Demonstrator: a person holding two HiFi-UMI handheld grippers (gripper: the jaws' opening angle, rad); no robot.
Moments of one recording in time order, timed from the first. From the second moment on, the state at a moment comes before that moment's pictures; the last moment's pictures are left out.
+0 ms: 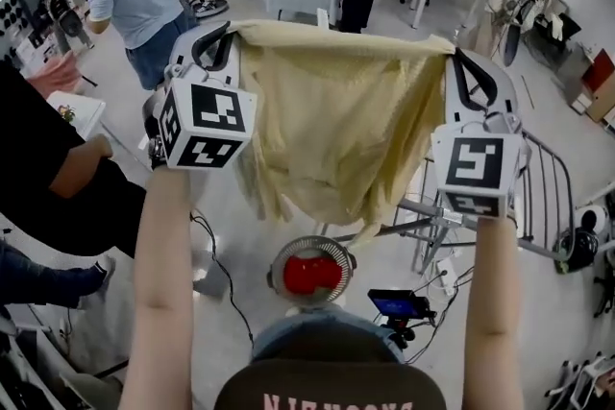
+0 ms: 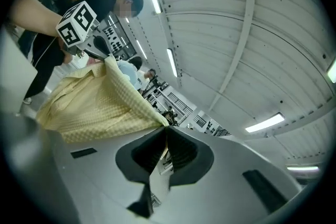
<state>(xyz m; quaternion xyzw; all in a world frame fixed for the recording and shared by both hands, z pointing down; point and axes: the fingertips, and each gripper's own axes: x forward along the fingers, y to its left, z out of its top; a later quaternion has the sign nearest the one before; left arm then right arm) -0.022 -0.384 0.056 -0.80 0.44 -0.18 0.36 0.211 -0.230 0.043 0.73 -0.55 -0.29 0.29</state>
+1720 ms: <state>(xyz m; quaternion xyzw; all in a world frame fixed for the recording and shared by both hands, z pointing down) 0.133 -0.616 0.079 -0.76 0.30 -0.24 0.52 0.347 -0.442 0.064 0.65 -0.23 -0.36 0.63</state>
